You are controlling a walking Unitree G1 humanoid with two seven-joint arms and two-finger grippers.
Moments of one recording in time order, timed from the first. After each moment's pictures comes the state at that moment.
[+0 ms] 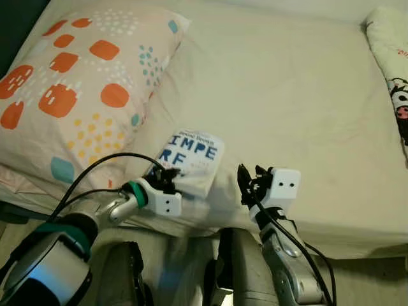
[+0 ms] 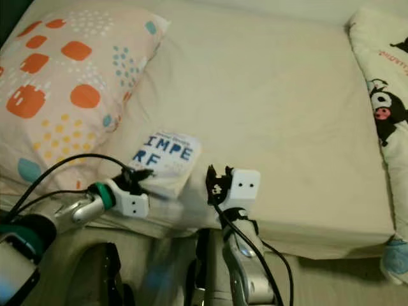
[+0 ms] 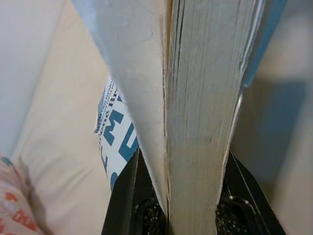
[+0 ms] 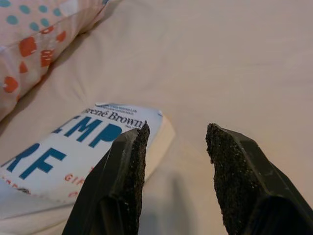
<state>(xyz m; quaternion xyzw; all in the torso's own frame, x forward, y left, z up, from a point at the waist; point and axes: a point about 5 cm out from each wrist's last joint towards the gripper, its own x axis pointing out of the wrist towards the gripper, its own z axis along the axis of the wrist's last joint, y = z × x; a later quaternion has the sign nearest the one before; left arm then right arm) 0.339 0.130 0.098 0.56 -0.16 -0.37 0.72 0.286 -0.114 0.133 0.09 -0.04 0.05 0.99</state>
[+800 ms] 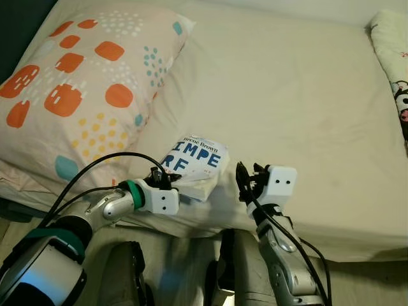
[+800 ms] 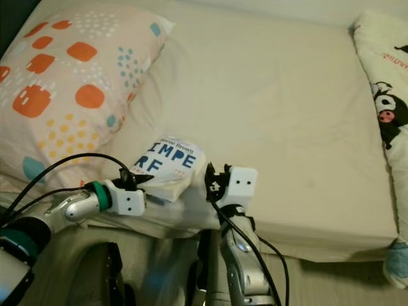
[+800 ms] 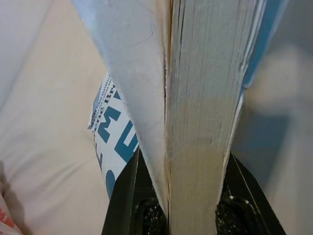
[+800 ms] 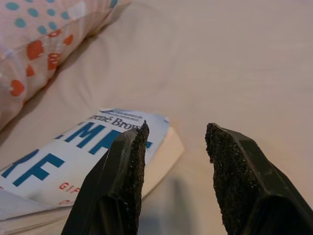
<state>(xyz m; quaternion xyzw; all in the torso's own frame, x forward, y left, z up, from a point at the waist) 0.342 0.133 0.112 0.52 -0.13 -0.41 0.74 0.296 -0.111 0.131 0.10 -0.04 0.06 0.99</state>
